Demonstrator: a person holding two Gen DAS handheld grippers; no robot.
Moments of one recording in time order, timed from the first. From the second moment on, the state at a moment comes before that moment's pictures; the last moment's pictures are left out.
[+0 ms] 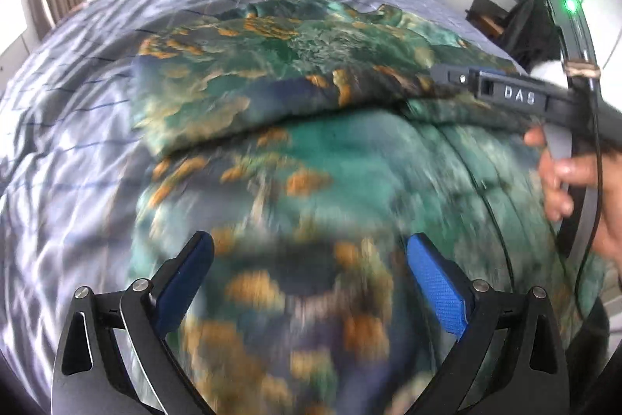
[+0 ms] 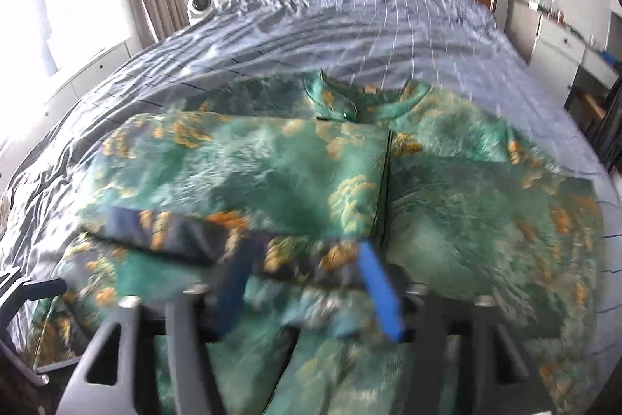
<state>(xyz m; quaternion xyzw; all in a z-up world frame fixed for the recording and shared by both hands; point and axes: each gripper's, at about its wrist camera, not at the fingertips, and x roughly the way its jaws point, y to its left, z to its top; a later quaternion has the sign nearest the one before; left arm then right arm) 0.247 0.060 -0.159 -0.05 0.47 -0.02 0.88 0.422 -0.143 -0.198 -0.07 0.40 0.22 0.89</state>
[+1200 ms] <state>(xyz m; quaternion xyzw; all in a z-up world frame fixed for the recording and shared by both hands) 0.126 0.141 -0.204 -0.21 0.52 -0.01 0.83 0.240 -0.450 -0.219 0.04 0.51 0.08 0.85</state>
